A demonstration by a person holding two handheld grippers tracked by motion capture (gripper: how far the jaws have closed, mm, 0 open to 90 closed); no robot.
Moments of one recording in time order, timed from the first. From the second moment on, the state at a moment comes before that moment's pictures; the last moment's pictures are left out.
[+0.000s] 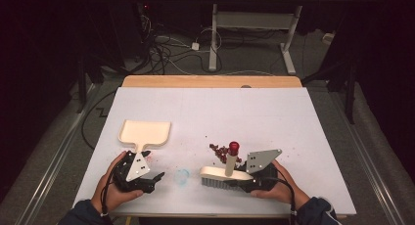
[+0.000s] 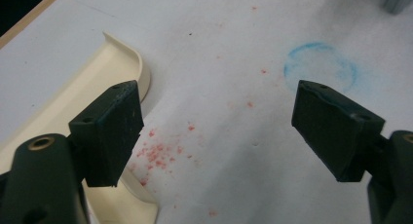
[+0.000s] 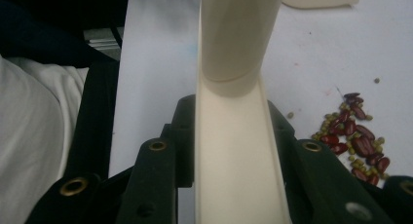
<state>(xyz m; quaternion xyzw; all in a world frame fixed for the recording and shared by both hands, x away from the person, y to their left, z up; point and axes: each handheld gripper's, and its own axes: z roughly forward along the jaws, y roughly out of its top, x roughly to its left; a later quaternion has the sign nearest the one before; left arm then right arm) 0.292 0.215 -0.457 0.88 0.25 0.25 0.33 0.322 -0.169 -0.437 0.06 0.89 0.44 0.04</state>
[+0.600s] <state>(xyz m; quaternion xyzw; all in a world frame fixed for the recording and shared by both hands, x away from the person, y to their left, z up) 0.295 0.212 -0.460 0.88 0.24 0.24 0.32 0.382 -0.172 -0.437 0.06 0.88 0.47 0.07</state>
